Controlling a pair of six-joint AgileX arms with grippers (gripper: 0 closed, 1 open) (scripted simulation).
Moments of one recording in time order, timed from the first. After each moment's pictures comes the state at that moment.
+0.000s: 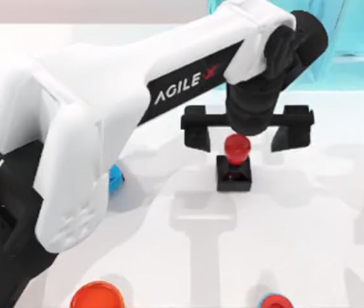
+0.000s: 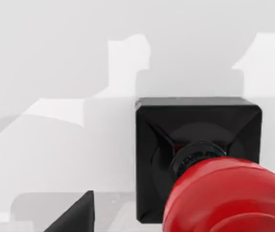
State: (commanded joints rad) left arm -0.82 2.44 2.22 -1.20 -0.14 -0.78; right arm 0.00 0.00 0.00 0.00 0.00 0.00
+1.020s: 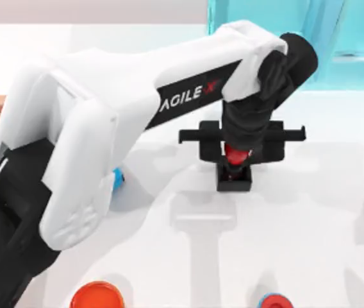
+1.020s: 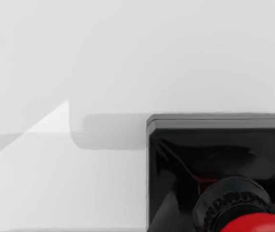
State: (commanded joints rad) left arm -0.81 2.45 2.12 -1.09 -0.13 -0.77; right arm 0.00 0.00 0.00 0.00 0.00 0.00
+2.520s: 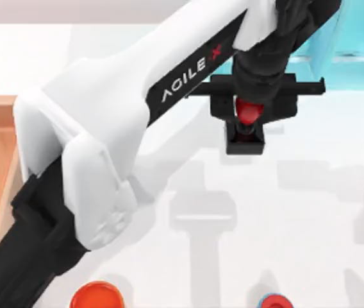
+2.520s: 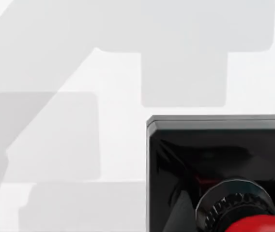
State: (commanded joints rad) left arm -0.82 2.61 2.73 -1.53 -0.14 -0.77; right arm 0.00 0.00 0.00 0.00 0.00 0.00
